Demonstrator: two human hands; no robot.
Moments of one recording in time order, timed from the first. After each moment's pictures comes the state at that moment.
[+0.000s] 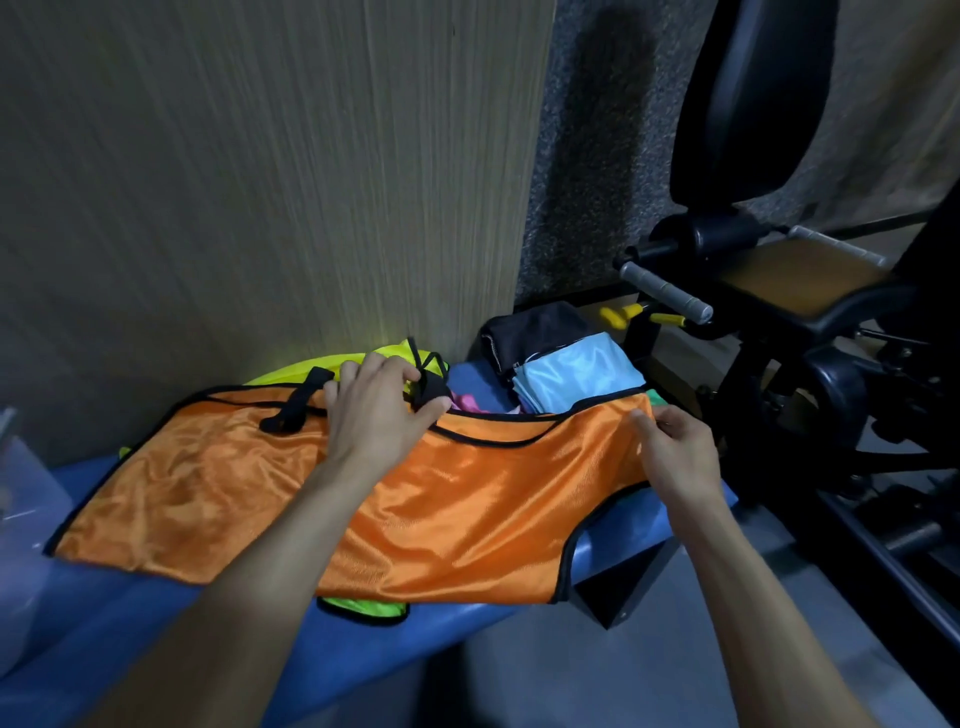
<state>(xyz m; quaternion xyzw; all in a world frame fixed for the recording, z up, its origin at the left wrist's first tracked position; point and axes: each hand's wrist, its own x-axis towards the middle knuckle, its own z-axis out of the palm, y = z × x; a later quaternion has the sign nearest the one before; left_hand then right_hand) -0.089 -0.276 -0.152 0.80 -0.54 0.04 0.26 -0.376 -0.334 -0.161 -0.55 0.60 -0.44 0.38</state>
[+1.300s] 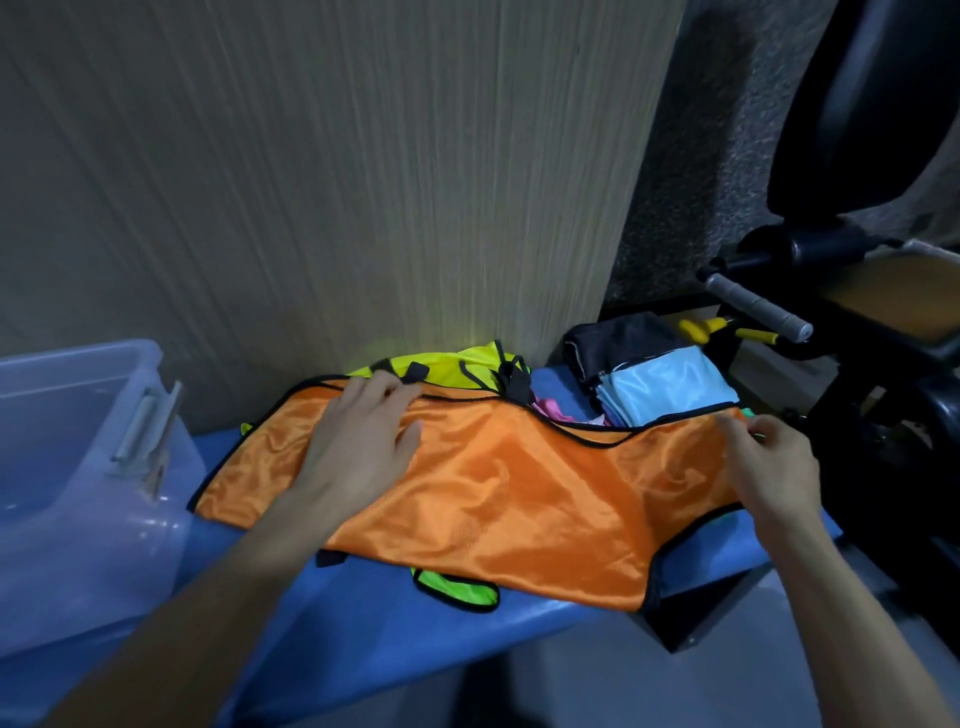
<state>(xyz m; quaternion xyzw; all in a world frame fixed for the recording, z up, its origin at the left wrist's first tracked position) -0.002 -0.187 -0.156 0.75 -0.62 0.13 0.17 -0.356 -0.328 -0.150 -0.58 0.64 -0.42 0.28</state>
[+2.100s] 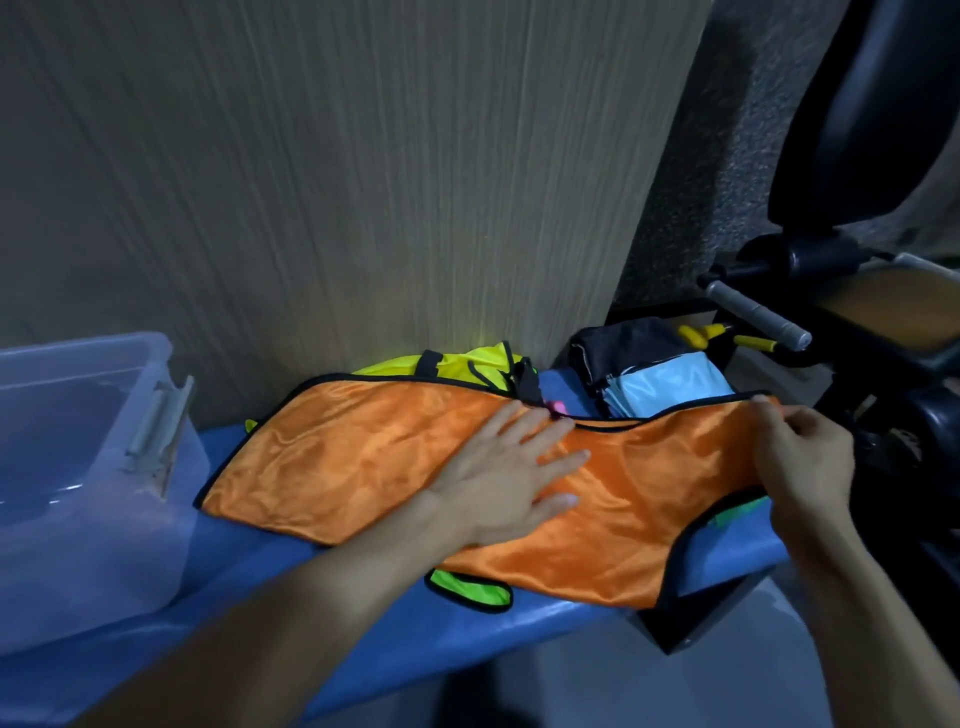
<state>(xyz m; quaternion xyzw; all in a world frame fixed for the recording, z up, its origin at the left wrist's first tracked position) -0.087 -0.232 -0.175 0.57 -0.81 0.12 -0.01 -0.353 -0.331 -0.131 -0.50 0.65 -0.49 0.29</state>
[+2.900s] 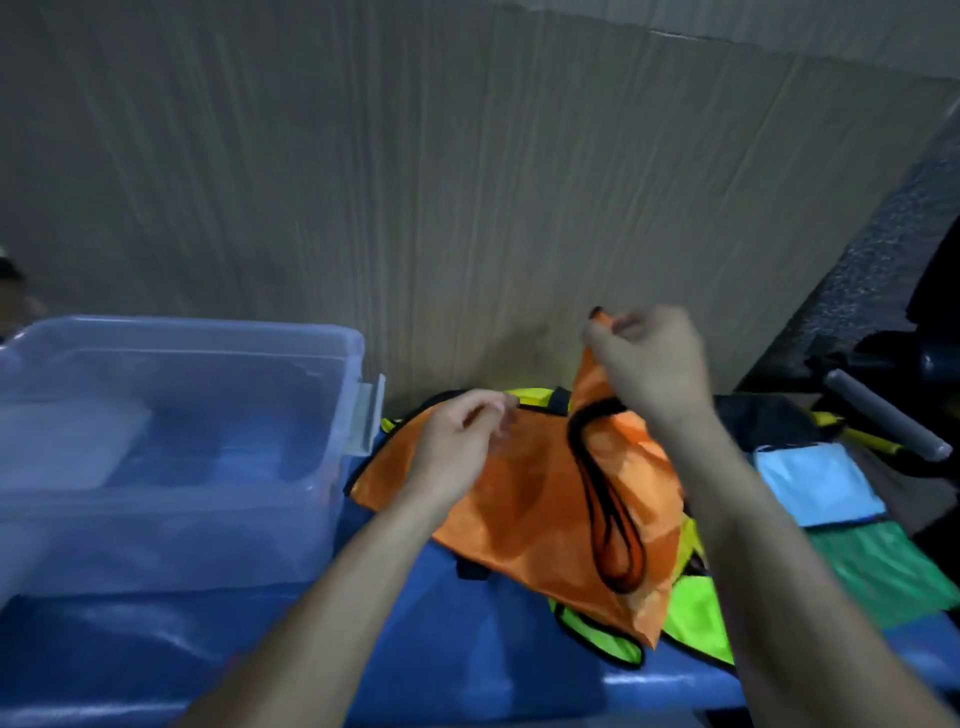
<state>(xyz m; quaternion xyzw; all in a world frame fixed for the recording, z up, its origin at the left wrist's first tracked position) 0.043 -0.149 -0.137 0.62 -0.36 -0.23 0.66 -0.089 -0.246 -0.014 -0.77 0.45 -0.37 0.26</state>
